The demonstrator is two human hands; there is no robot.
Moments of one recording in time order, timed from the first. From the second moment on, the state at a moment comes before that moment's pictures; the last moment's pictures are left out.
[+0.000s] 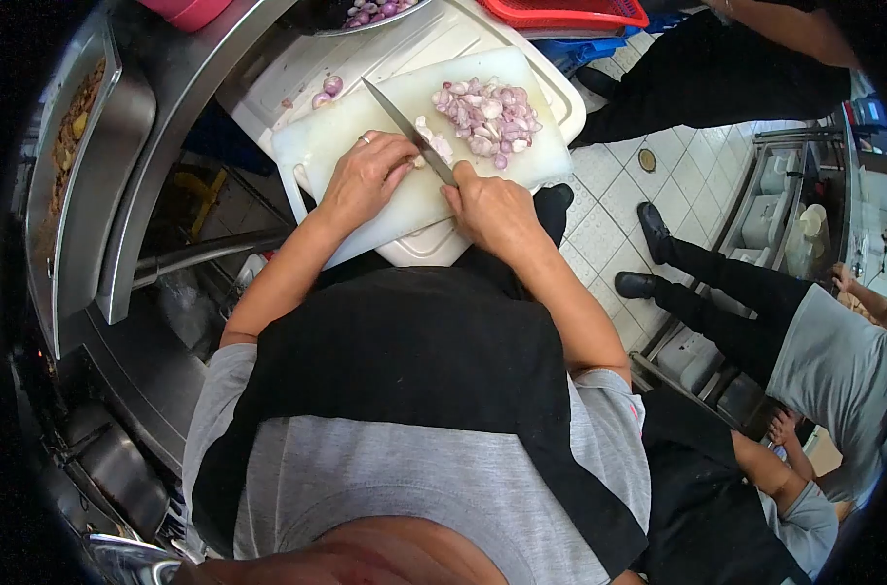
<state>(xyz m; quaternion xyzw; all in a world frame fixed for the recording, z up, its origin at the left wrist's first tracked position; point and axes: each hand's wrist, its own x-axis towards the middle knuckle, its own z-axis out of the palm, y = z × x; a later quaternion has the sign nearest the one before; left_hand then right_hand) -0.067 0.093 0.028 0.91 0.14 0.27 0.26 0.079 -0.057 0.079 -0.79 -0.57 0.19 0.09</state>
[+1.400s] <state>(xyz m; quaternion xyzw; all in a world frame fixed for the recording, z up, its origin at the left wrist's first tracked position) -0.062 0.103 0.045 0.91 0.17 0.24 0.29 0.078 -0.118 0.076 -0.79 -0.56 0.16 0.20</state>
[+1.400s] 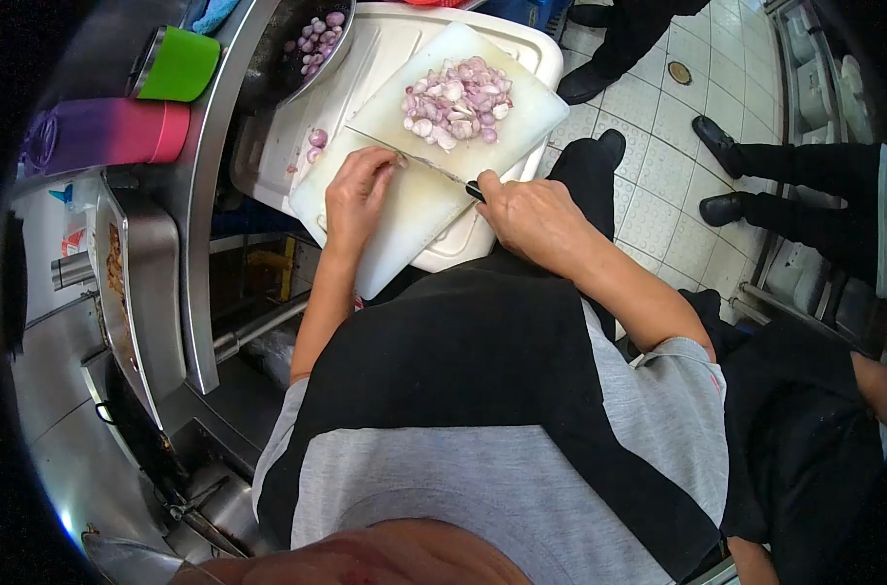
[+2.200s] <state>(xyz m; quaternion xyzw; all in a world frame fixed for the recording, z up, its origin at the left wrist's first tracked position) -0.059 0.092 0.028 0.89 0.18 0.31 0.27 0.079 -0.061 0.072 -0.78 -0.58 0.19 0.15</state>
